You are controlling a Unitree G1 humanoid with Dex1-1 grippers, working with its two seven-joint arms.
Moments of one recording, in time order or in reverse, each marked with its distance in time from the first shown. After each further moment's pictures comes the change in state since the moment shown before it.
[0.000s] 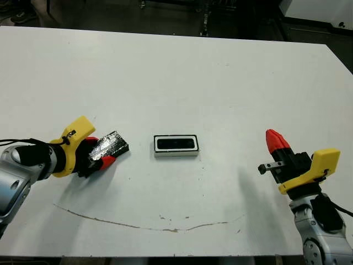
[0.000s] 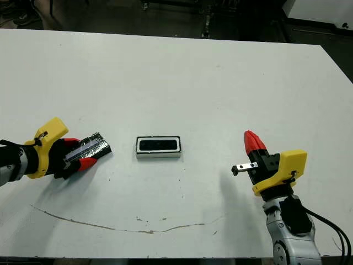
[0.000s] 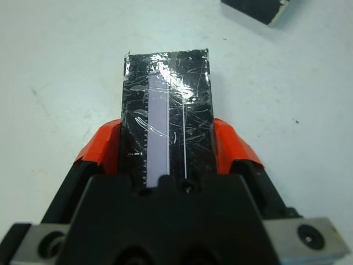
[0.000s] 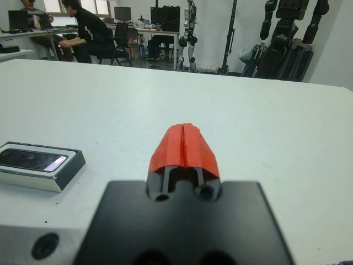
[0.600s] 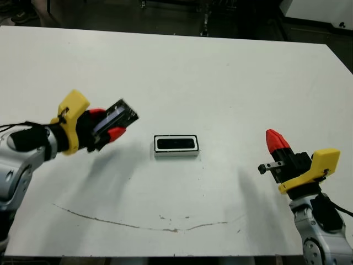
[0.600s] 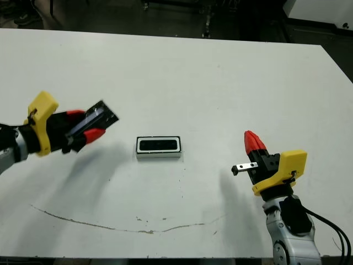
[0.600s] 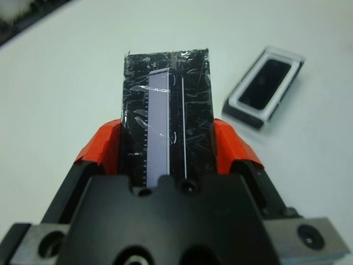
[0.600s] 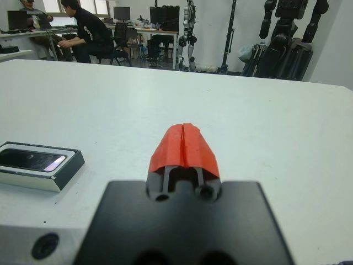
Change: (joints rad) left arm -0.143 -0.158 0.103 0.137 -0.071 -0.244 0.001; right arm 0.000 -0.001 0.002 0.000 0.000 0.000 -0.004
